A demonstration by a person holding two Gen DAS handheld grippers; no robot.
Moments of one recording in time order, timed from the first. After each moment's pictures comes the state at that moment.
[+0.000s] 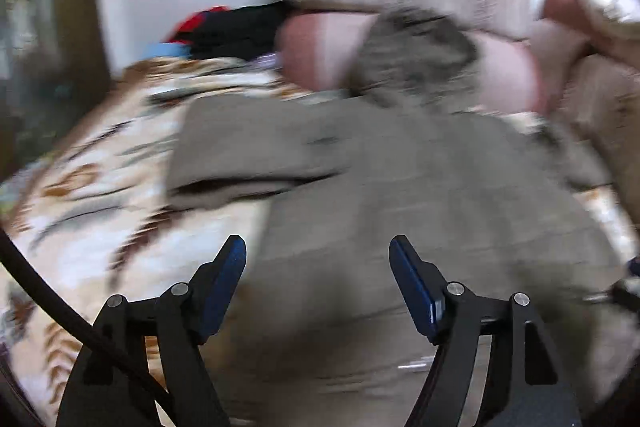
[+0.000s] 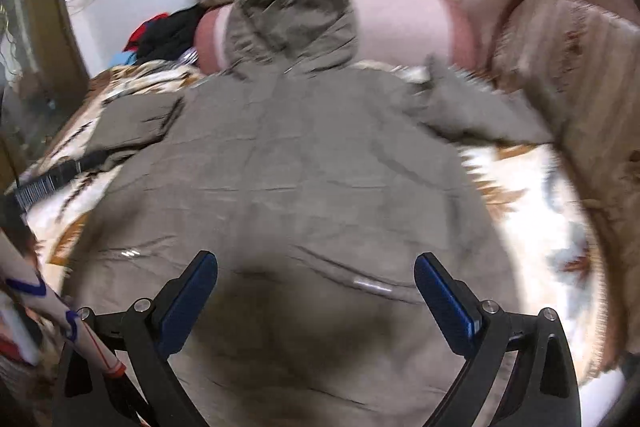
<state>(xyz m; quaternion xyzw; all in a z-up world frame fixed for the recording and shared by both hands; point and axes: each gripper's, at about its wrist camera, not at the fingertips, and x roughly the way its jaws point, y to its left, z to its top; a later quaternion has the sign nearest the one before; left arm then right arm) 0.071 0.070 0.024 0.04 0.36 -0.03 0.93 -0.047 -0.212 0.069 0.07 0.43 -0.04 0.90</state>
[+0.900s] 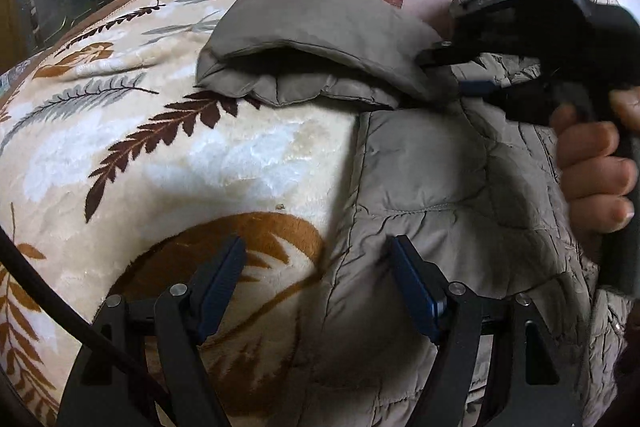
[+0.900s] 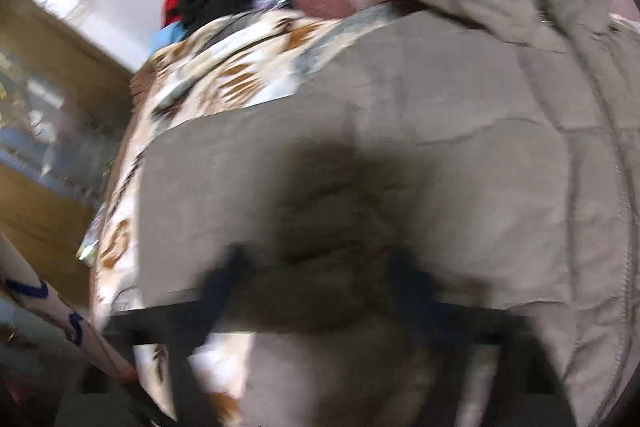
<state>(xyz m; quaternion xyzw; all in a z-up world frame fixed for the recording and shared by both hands) 0.108 0.135 -0.043 -0.08 0.45 -0.01 0.89 0.254 -0.047 0.002 0.22 0.52 0.13 0.81</state>
